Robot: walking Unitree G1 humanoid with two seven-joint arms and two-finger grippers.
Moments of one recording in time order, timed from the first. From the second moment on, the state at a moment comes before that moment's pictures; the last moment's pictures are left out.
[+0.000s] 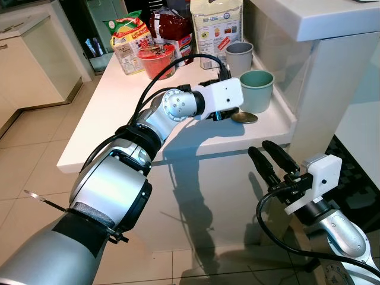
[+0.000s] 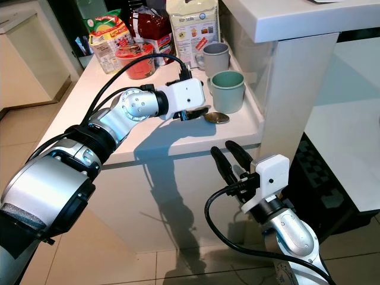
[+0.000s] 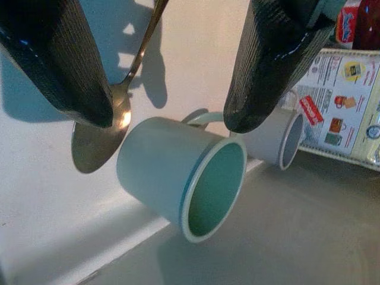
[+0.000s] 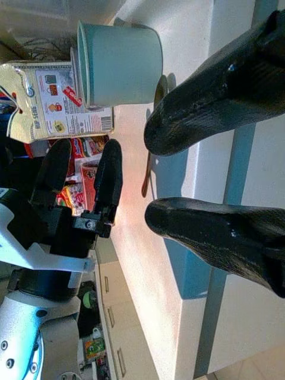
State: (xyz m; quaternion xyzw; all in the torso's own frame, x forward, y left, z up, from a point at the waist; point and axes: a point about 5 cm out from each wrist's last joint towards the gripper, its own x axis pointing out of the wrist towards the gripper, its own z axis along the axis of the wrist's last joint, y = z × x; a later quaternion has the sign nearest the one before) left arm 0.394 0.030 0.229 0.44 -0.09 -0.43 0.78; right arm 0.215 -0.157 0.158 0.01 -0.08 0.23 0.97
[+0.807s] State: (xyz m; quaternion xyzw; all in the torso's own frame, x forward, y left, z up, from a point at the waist) left arm 0.395 0.025 0.225 0.42 -0.07 -0.42 0.80; right arm 0.216 -0.156 0.155 -0.01 -0.07 0.23 0.97
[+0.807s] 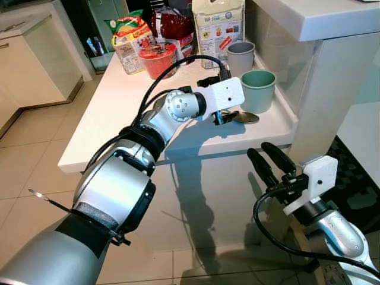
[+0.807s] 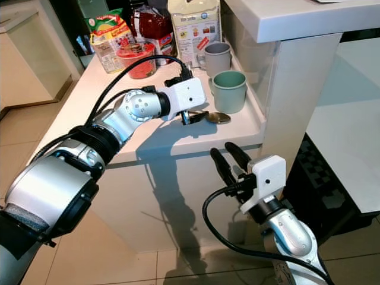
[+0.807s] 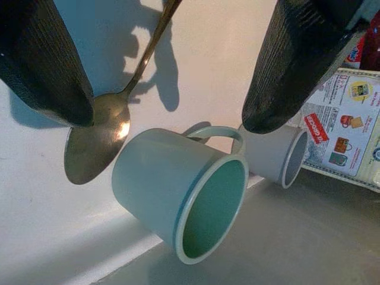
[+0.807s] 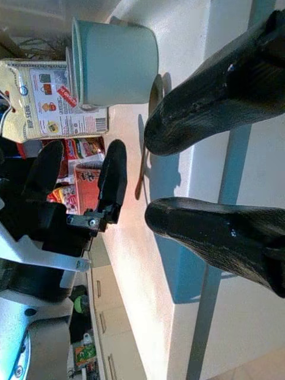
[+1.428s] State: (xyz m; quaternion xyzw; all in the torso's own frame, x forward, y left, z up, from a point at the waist) left arm 0.396 0.028 0.231 0.42 -0.08 -0.42 0.80; right arm 0.219 -0.151 0.149 -0.01 -0.06 0.23 0.97
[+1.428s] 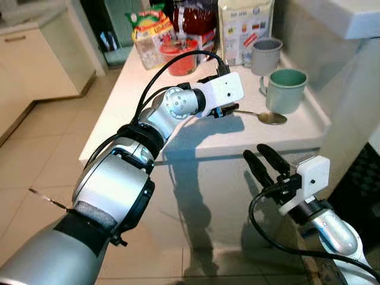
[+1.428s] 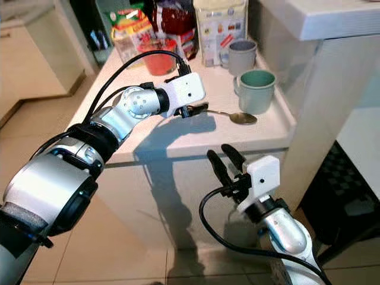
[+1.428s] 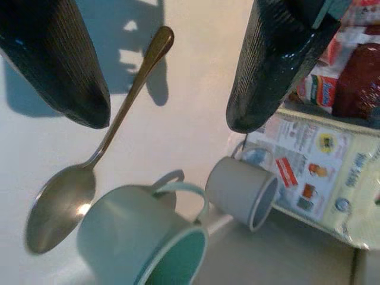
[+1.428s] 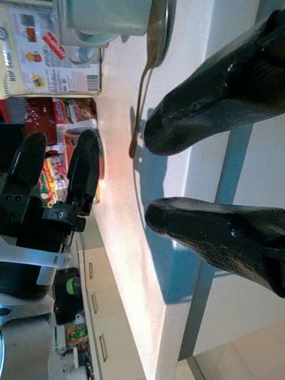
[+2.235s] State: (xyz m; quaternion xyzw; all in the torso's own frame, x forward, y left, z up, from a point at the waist) left arm 0.393 0.022 0.229 0.42 -0.08 -0.43 0.79; right arm 0.220 -0.153 0.147 -0.01 -0.05 0.22 0.98
